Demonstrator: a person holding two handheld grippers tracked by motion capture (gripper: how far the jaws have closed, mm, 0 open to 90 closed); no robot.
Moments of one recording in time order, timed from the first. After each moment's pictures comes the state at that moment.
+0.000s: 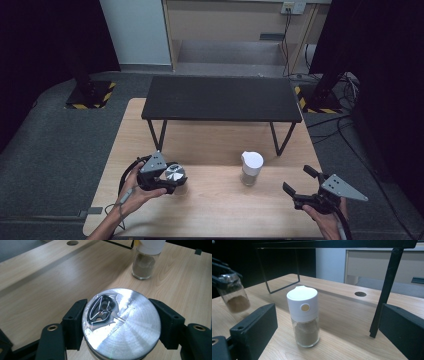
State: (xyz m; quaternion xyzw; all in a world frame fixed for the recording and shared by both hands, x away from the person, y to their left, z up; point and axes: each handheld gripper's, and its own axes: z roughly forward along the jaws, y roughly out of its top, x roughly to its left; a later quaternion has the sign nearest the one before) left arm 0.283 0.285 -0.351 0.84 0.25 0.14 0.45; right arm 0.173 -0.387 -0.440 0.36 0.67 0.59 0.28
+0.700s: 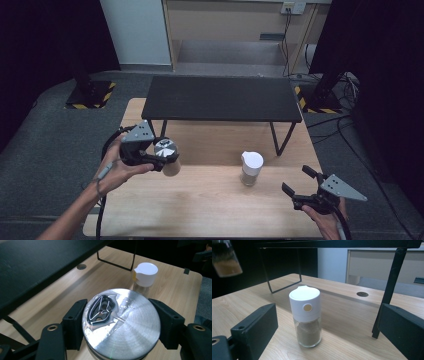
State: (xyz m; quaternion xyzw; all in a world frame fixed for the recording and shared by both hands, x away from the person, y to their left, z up) left arm 0.293 0.293 -0.242 0.85 0.23 0.16 0.45; right arm 0.174 -0.387 -0.440 0.36 0.67 0.59 0.27
